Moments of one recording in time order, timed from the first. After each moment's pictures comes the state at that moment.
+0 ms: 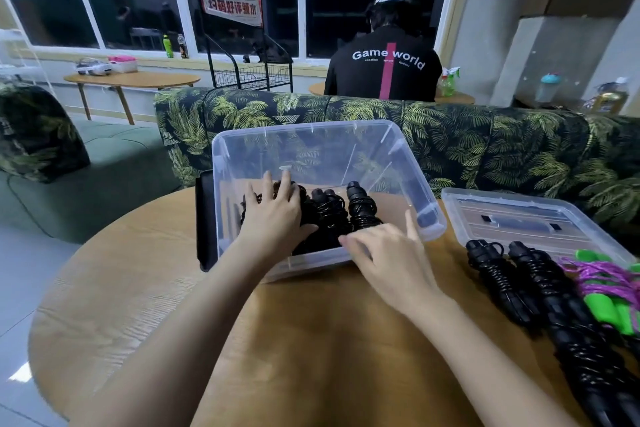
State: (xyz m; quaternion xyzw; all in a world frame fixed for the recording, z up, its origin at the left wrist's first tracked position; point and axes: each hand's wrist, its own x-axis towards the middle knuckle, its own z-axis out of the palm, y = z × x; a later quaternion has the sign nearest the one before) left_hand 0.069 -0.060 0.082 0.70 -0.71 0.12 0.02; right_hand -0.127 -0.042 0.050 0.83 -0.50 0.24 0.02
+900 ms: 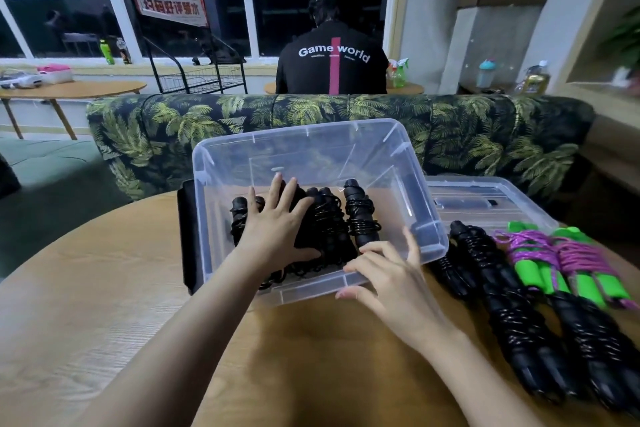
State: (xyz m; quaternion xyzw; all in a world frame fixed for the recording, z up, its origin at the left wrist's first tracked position) left_hand 0.000 -0.084 0.061 0.60 -0.79 0.12 0.02; right_hand -0.215 -0.021 0.006 0.84 -0.43 0.32 0.11
